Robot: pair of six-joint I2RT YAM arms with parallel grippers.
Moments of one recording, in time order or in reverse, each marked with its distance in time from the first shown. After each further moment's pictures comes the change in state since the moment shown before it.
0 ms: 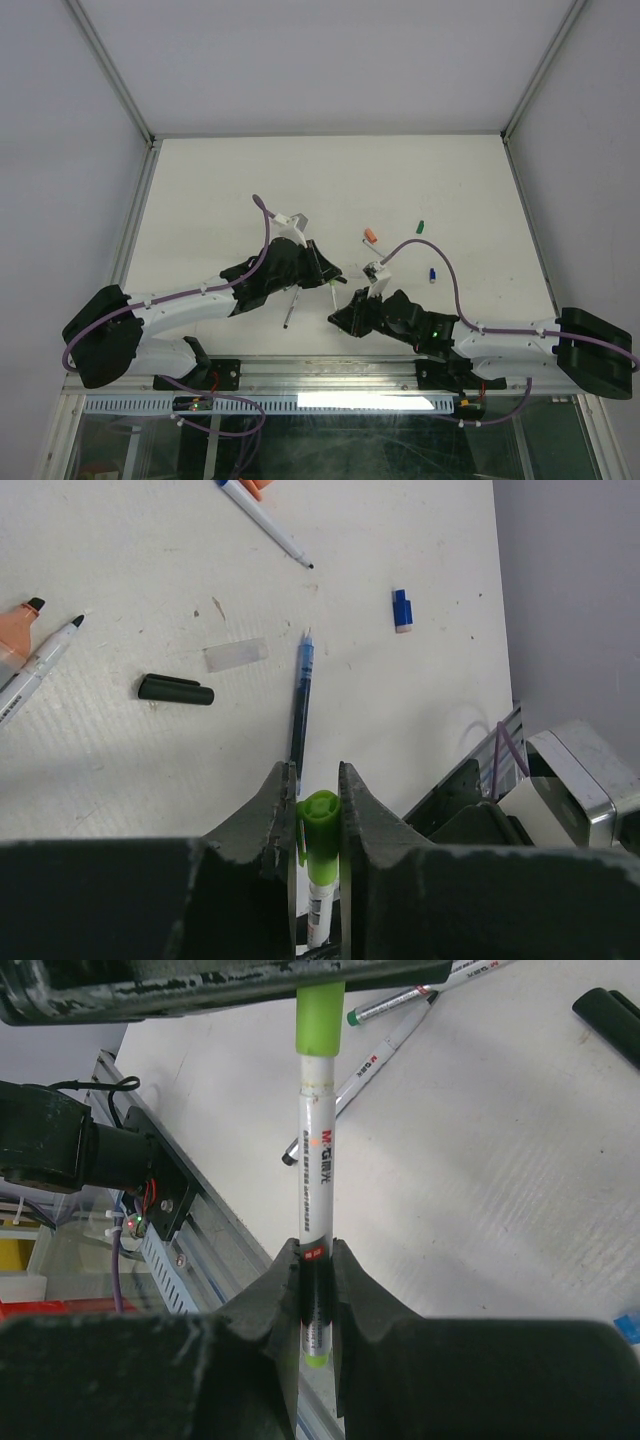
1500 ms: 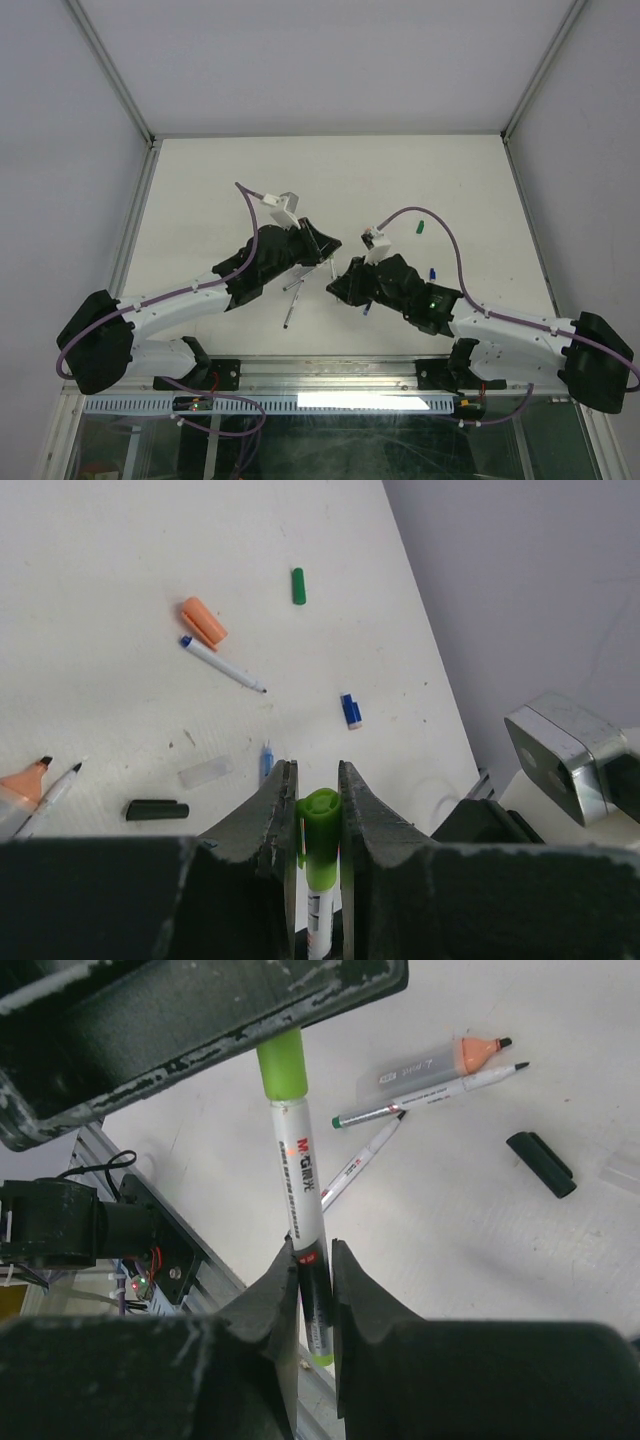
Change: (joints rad) left arm 0.039 -0.040 0.037 0.113 -0.053 0.100; right arm -0.175 0.023 0.275 -0.304 -0.058 -0.073
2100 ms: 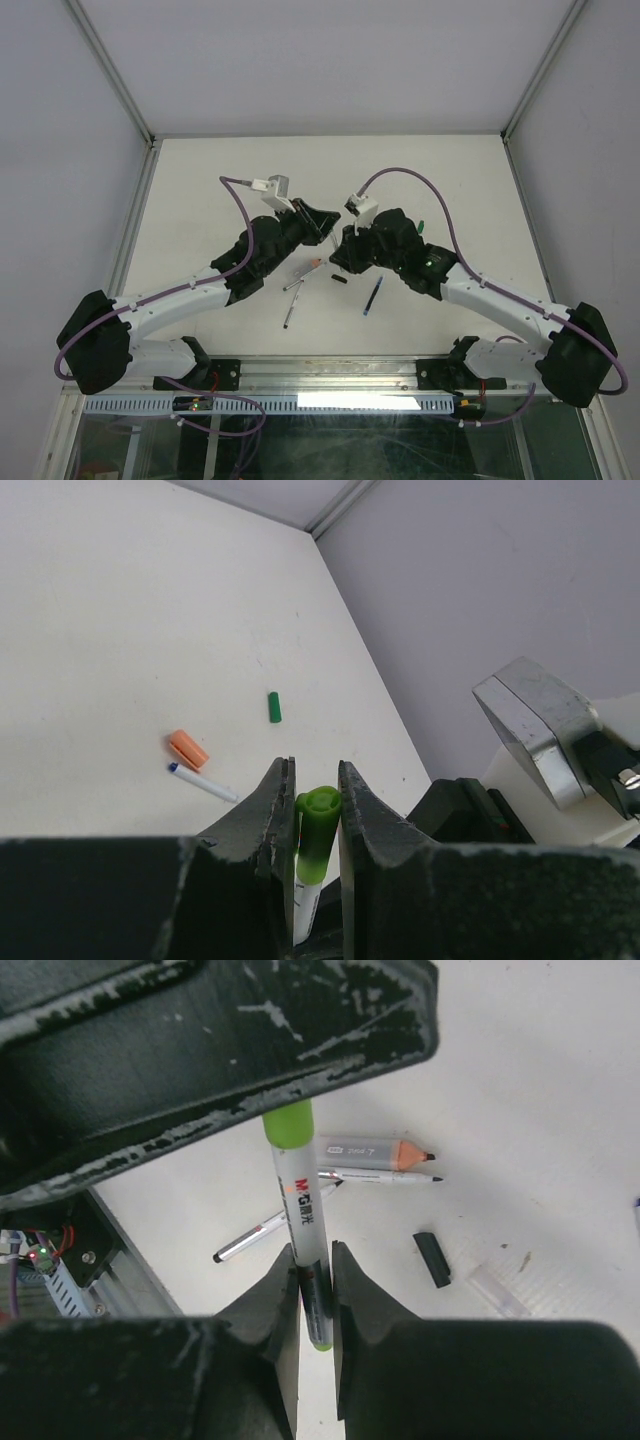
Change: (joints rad) left arm 0.006 0.002 0.072 0.126 -0.115 0.086; right arm -0.225 0.148 0.327 -0.237 -0.245 -0.420
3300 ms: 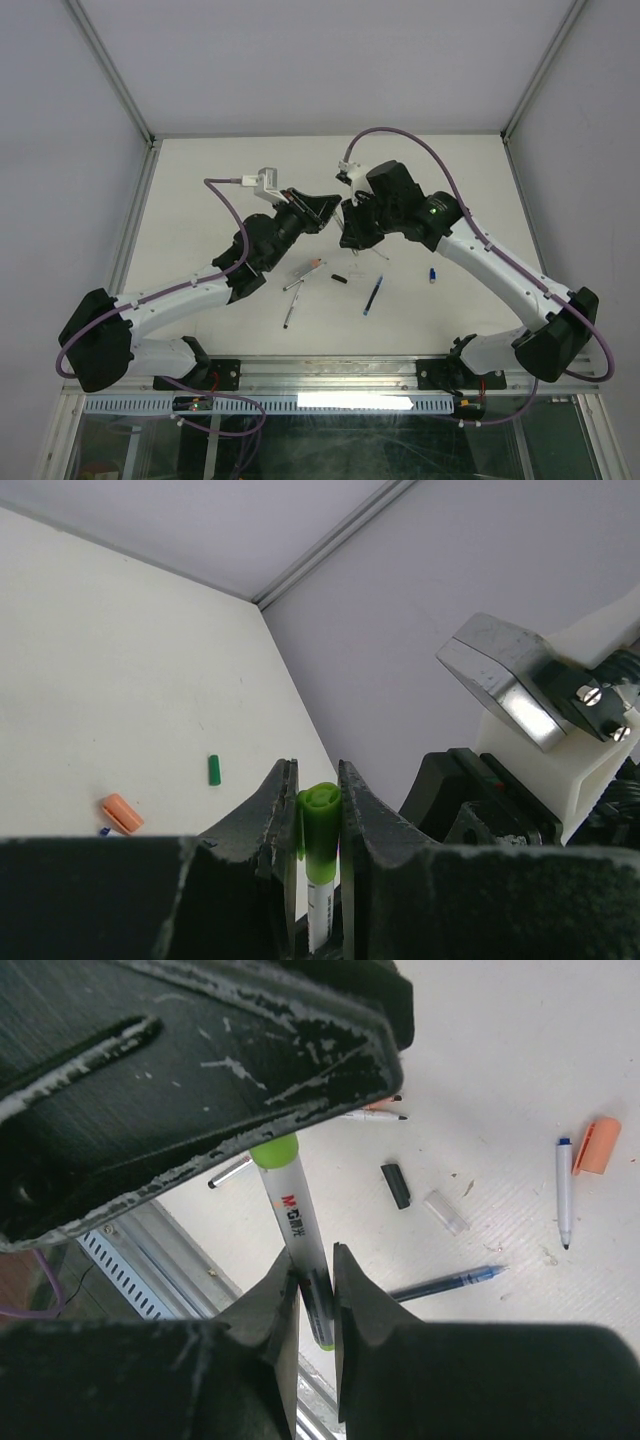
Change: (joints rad) left arm -0.002 0.020 0.020 0.168 -0.061 -0.074; right arm -0.097 0.188 0.552 -0.658 -0.085 -0.171
